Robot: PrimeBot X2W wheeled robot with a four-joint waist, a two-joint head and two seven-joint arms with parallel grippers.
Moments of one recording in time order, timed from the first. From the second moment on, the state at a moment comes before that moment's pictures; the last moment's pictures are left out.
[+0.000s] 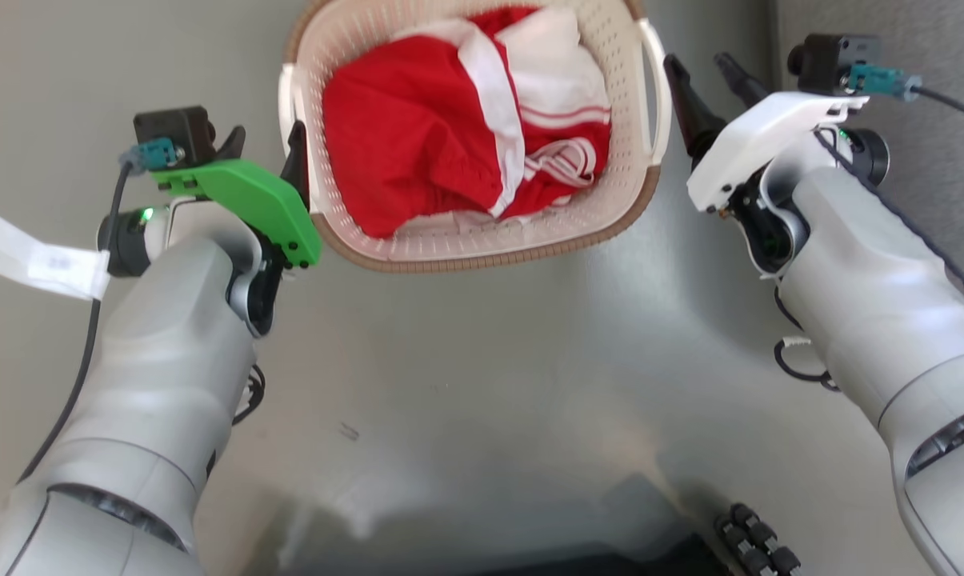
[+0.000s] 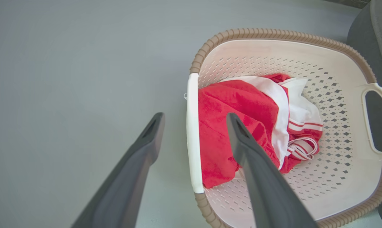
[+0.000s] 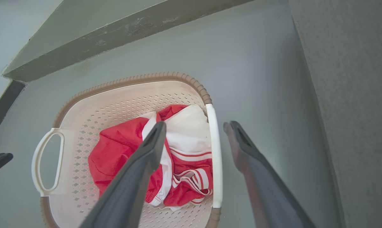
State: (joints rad) left arm -1.02 0.02 -0.75 1.19 -0.92 -0.06 -0.25; right arm -1.01 -0.13 0.74 1.12 0.87 0.12 -0.25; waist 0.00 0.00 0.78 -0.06
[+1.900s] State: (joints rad) left arm -0.56 0.10 -0.45 0.70 -0.71 -0.01 -0.25; right arm -0.50 -0.19 0.44 0.59 0.59 0.08 -0.25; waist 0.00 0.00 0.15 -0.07
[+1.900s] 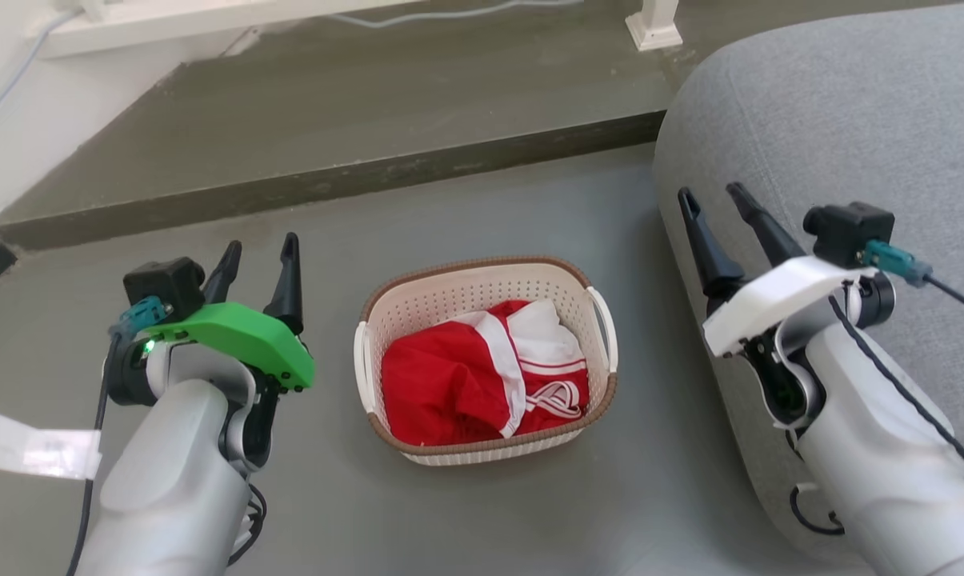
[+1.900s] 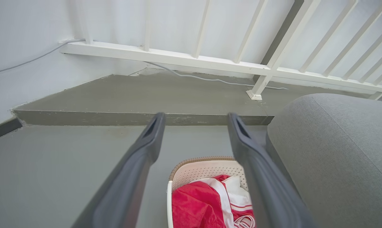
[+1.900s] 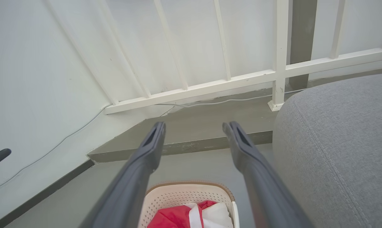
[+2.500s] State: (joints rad) left arm -0.38 0.11 -0.34 0.46 -0.54 0.05 -0.25; right arm -0.35 -0.20 0.36 0.42 0.48 0.04 -0.25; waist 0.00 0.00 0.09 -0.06
